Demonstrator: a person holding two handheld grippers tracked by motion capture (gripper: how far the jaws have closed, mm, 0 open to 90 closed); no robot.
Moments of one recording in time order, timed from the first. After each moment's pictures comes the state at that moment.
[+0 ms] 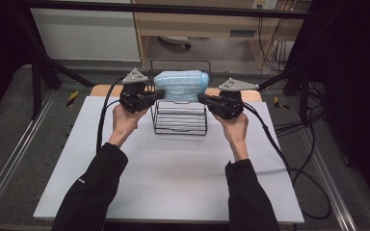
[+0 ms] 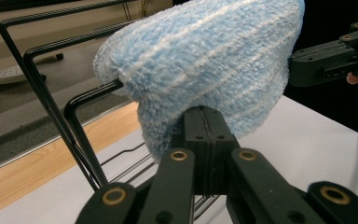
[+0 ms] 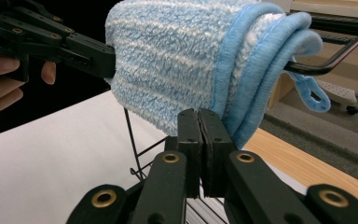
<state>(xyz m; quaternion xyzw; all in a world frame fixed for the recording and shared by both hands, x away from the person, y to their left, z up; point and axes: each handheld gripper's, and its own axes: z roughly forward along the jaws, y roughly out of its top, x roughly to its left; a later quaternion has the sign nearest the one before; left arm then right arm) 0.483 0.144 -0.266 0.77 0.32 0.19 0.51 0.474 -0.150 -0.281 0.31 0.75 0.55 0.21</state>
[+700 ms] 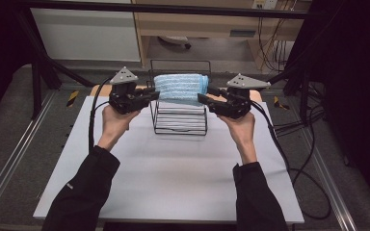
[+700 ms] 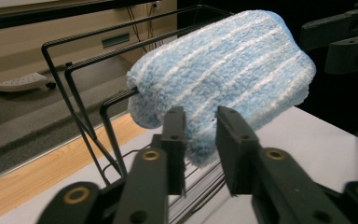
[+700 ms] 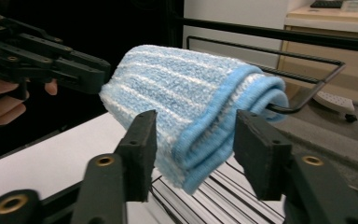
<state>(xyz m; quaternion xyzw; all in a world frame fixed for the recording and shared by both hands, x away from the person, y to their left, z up) 0.461 0.163 -0.247 0.76 0.32 0.21 0.52 0.454 -0.160 -0.254 0.32 0.73 0.57 0.21</state>
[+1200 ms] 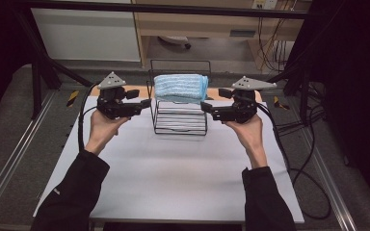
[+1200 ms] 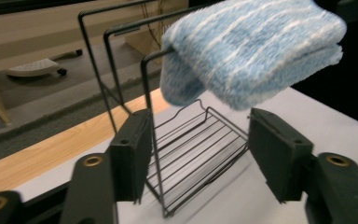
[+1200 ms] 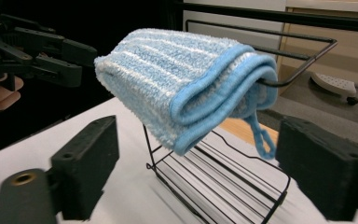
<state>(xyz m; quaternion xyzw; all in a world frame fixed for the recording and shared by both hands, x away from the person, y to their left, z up) 0.450 0.192 -0.259 0.77 0.34 0.21 0.50 0.442 -0.171 -0.252 0.33 0.74 0.55 0.19</state>
